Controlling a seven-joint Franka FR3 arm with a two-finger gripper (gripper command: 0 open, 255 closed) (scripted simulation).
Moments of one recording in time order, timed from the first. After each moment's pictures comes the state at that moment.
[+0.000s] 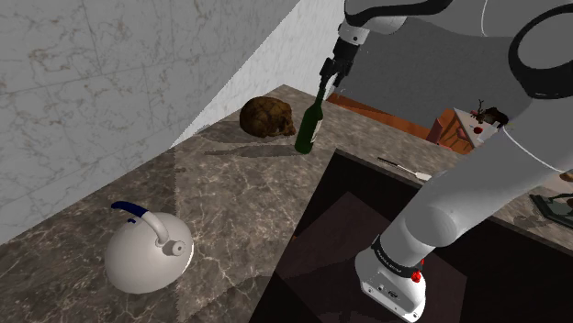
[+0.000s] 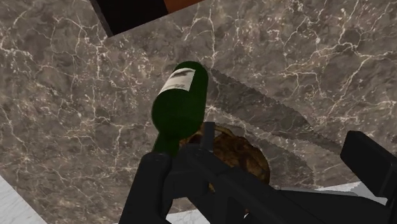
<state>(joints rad) -0.07 -0.19 -0.31 -2.00 -0.01 1.90 -0.34</state>
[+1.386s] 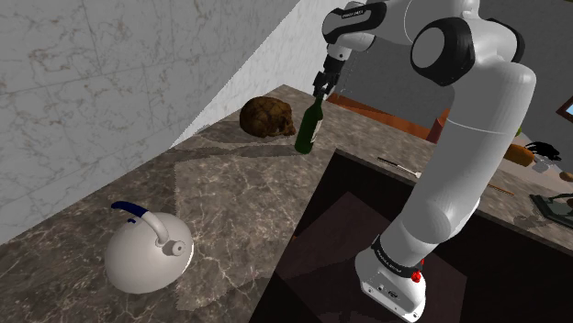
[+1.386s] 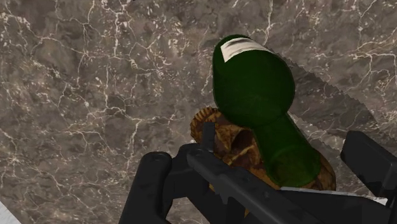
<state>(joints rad) -0.16 0.26 -0.40 -1.68 0.17 1.94 -0.60</state>
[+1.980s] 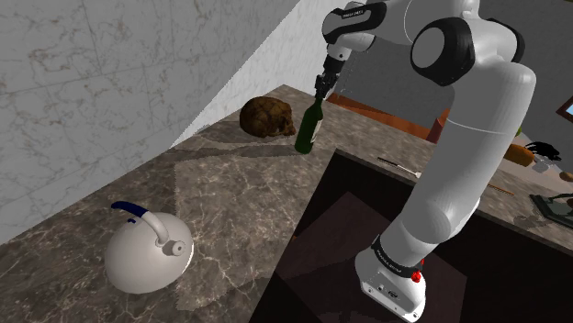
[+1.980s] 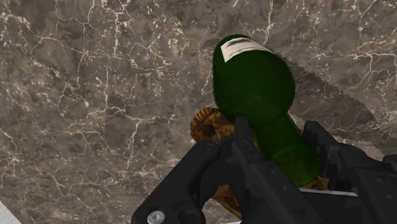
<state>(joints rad) -0.16 0.26 -0.40 -1.68 0.17 1.94 -0.60</state>
